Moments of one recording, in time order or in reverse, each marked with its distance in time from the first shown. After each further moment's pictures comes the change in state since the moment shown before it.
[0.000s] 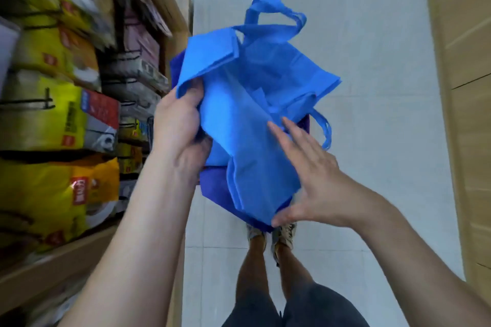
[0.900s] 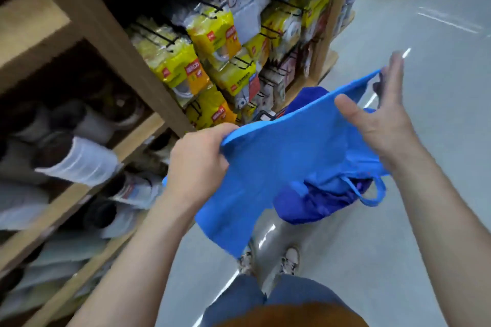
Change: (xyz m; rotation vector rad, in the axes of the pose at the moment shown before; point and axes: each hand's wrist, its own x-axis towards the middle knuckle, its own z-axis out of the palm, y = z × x) left_hand -0.317 0.033 -0.117 1.318 0.587 0.607; right_hand -0.057 -0.158 -0.074 0.526 0.251 -0.291
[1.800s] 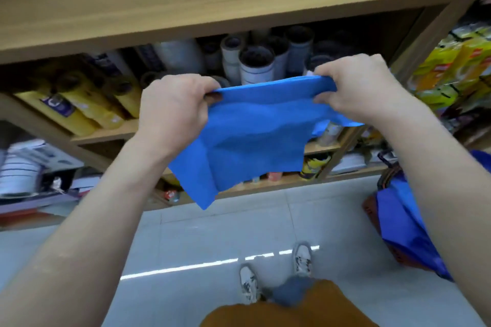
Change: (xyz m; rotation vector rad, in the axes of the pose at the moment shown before) left_hand -0.331 -0.227 -0.239 0.458 0.407 -0.395; right_hand -0.240 -0.182 0.342 -1.035 -0.620 -1.097
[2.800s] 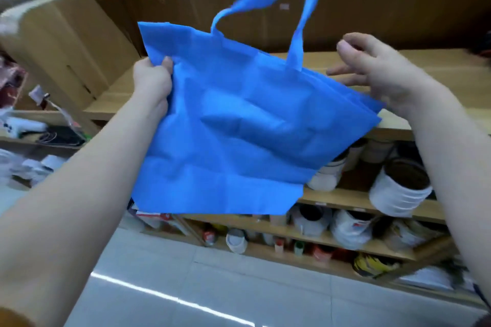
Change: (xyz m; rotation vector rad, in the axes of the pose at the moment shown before) left_hand 0.134 -0.187 -0.040 -0.916 0.651 -0.987; right_hand 0.217 -0.022 -0.041 1.206 -0.165 0.052
